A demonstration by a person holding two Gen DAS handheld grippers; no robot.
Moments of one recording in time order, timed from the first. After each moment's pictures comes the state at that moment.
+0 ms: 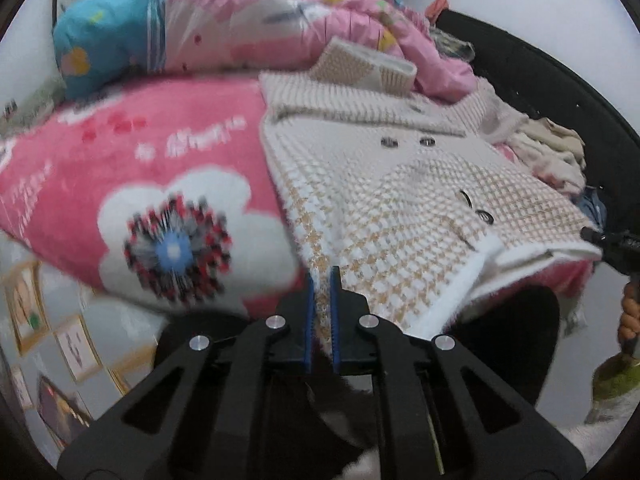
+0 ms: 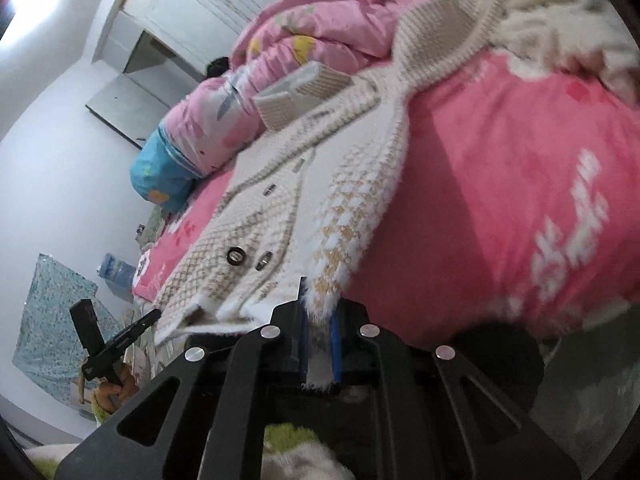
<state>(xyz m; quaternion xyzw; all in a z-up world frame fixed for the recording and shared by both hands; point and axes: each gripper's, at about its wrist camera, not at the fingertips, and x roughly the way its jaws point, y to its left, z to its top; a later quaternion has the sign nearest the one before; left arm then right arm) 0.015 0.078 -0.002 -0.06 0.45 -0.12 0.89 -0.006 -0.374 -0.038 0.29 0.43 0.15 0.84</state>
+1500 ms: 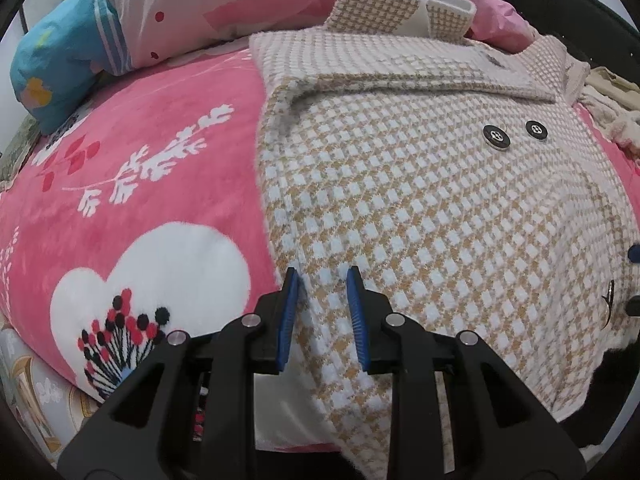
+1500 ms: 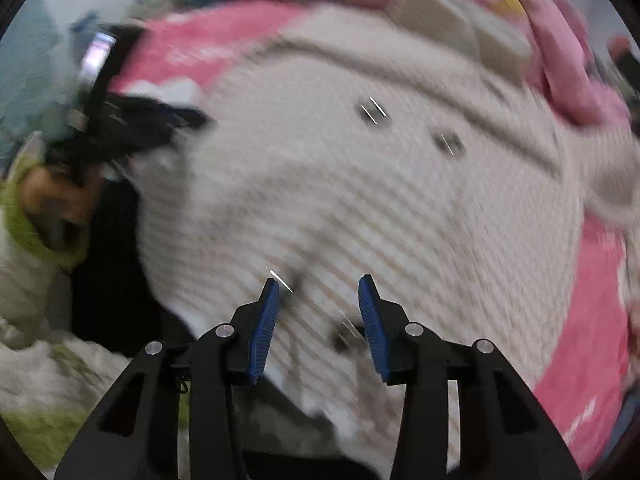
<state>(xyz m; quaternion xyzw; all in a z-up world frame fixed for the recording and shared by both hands) 0.175 0.058 -0.082 0.06 0.49 -0.07 0.87 0.115 -0.129 -0.033 -0.15 0.49 0.25 0.82</state>
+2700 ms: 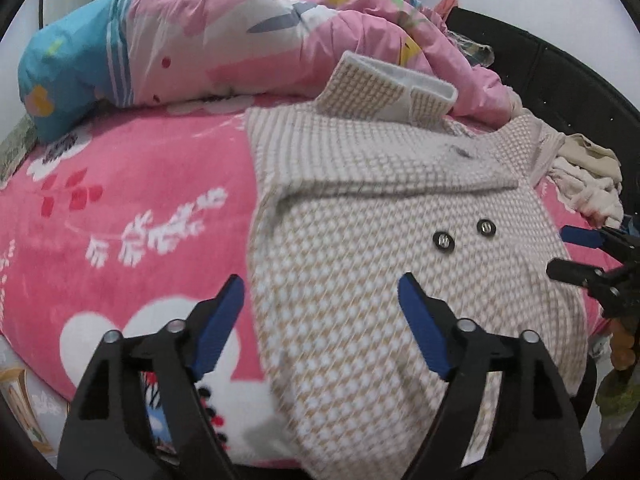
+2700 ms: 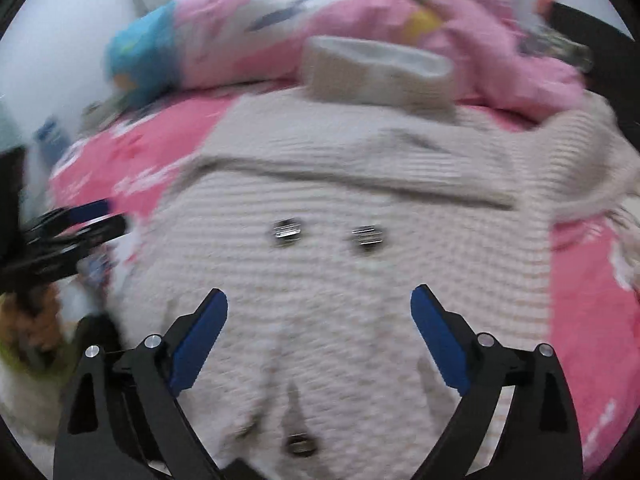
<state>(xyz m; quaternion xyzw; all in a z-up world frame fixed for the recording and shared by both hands) 0.187 0.050 -0.009 -0.01 0.42 -0.09 0.90 0.196 -0.212 -0.008 -0.02 0.45 0.11 0.88</state>
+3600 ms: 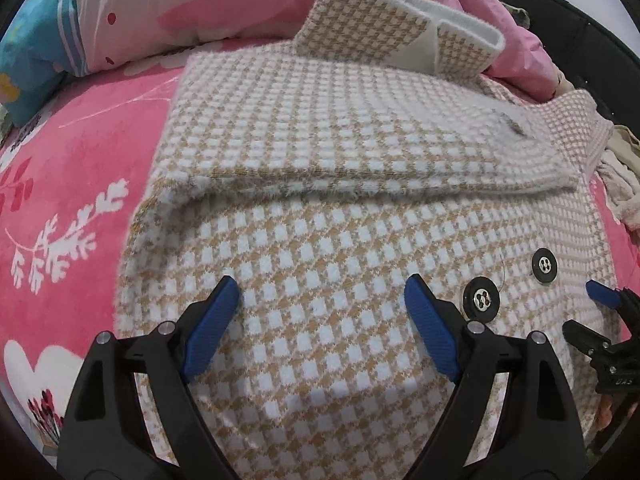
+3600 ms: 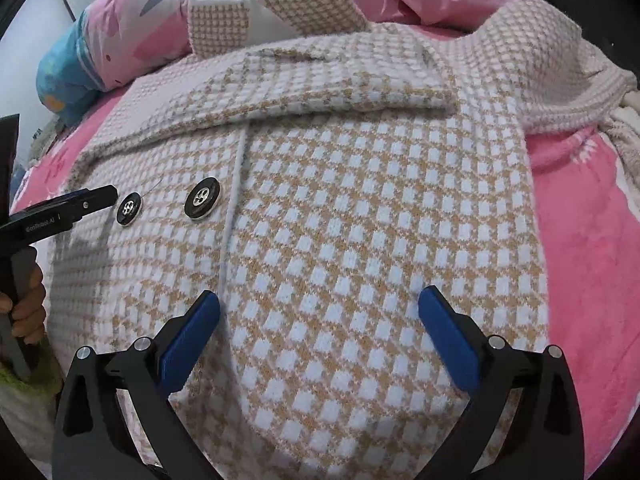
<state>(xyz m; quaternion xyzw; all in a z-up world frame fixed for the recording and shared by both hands) 0.284 -0.020 -0.082 -0.02 0.50 -0.06 0.86 0.242 -0.278 -0.121 0.03 0.50 0.08 0.86</state>
